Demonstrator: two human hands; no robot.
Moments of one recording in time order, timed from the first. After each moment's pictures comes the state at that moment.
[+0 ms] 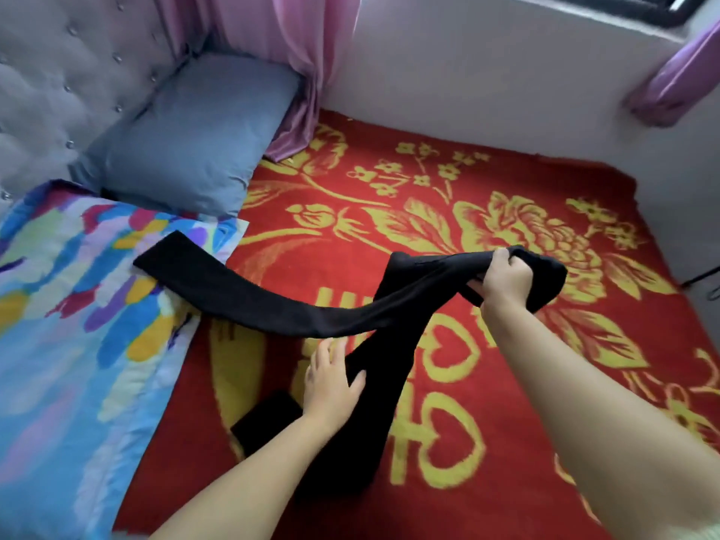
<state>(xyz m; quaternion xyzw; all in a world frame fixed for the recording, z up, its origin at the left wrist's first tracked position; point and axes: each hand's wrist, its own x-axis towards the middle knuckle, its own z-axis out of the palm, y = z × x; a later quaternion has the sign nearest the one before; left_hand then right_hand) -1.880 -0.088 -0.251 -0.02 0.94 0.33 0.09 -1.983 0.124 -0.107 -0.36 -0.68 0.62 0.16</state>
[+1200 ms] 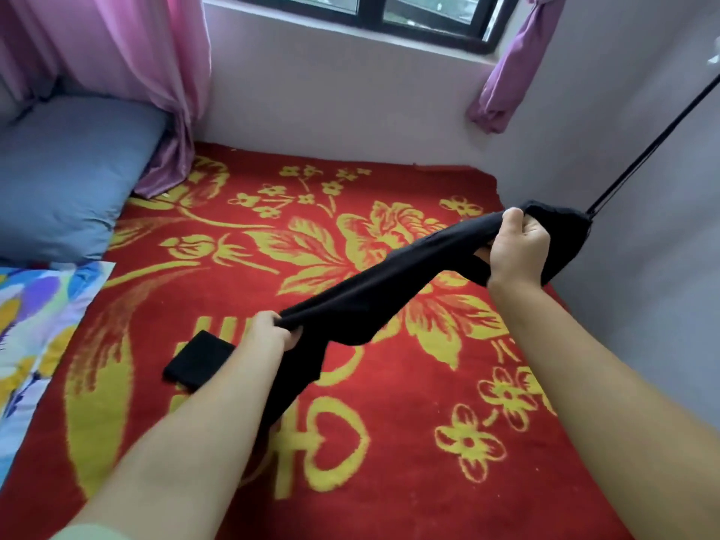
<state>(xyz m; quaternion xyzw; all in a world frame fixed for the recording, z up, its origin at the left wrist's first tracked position) -1.946 0.103 -0.146 -0.51 0.28 0.79 0.19 -1.877 0.353 0.015 -0.29 -0.70 0.55 0.35</state>
